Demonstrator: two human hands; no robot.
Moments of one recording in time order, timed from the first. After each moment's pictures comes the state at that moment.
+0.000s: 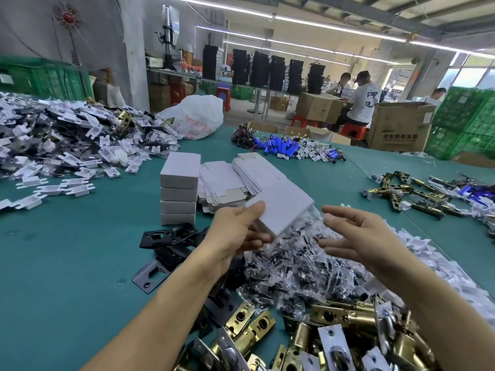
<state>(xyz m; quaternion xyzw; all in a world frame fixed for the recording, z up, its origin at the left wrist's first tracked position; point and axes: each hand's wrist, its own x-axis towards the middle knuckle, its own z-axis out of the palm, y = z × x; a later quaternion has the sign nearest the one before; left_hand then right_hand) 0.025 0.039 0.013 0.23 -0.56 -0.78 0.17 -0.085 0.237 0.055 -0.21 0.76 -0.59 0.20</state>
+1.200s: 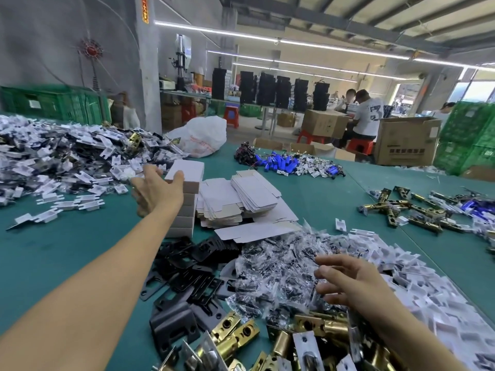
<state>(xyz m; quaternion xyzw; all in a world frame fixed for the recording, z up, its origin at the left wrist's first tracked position) 0.019 -0.074 0.044 0.53 -0.64 -0.34 0.44 -0.076 0.281 0.021 -0.23 0.74 -0.59 0.22</state>
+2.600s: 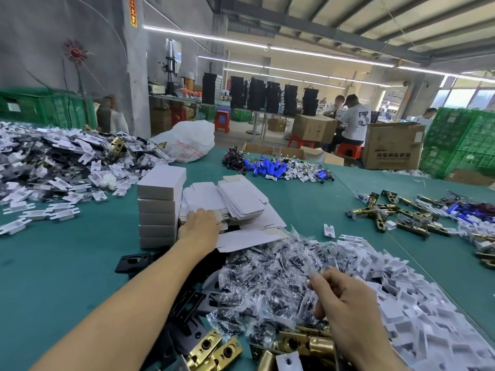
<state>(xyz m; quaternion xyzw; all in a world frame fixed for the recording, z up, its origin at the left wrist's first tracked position) -0.046 -0.025 -0.010 0.33 -0.94 -0.06 0.11 -0.060 0.277 0.007 -0.30 0.81 -0.51 -0.02</state>
